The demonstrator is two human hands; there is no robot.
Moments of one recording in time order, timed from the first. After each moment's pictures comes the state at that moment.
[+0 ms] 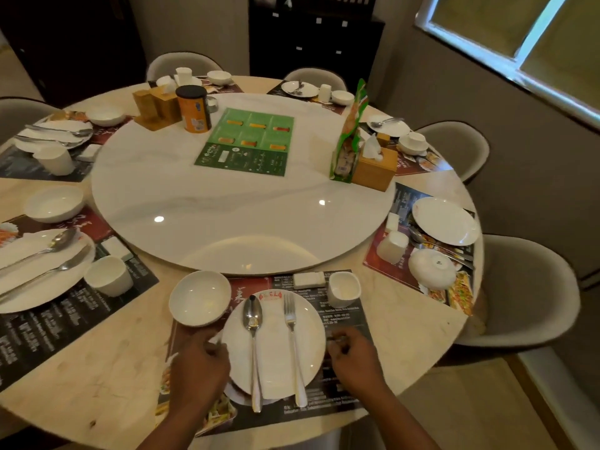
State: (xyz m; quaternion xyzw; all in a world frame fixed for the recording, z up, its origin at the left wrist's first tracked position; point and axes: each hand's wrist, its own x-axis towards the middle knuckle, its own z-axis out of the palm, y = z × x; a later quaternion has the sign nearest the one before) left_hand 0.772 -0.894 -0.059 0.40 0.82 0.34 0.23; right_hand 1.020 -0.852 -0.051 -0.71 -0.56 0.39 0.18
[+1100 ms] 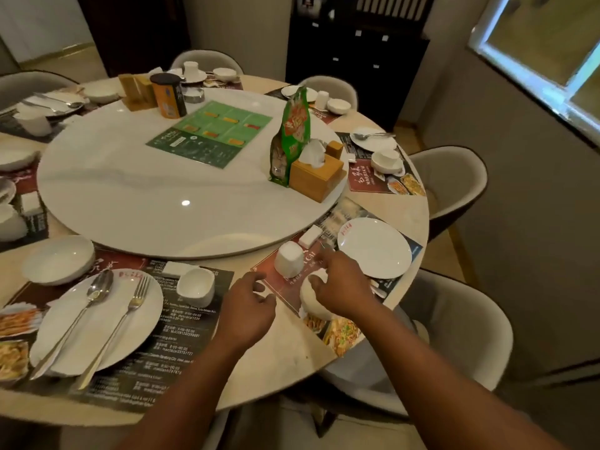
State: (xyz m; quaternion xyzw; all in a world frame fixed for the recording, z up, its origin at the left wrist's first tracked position) left_hand 1.146 -0.746 -0.009 0.39 0.77 0.41 0.29; right_hand 1.303 -0.640 0.030 -0.51 -0.82 0.23 0.12
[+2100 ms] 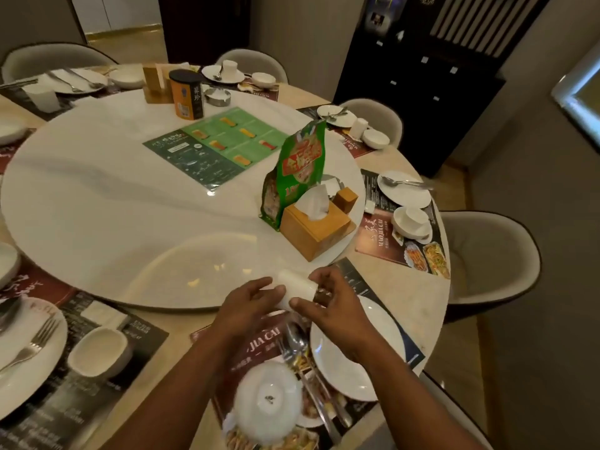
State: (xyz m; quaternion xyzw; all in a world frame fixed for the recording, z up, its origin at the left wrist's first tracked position) left_hand 1.166 -0.557 0.018 0.11 0.59 0.60 0.54; right_hand 1.309 -0.448 0.031 -0.39 -0.67 0.60 0.17
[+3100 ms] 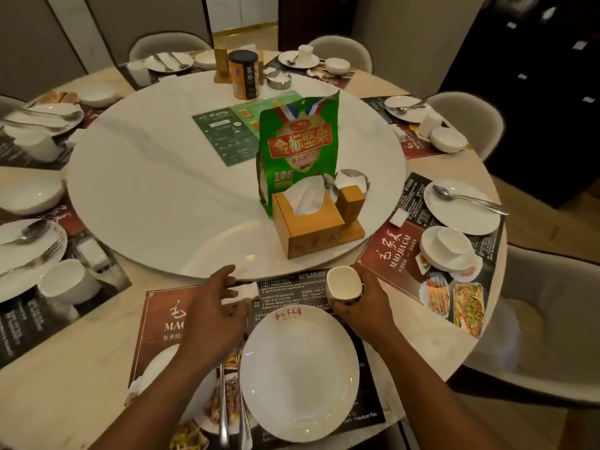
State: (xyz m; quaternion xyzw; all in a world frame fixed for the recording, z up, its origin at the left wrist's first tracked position) left_hand 1.276 -0.481 -0.025 0.11 0.85 0.50 0.13; right_hand 1.385 -0.228 -0.075 -0.30 -0.83 0.45 0.12
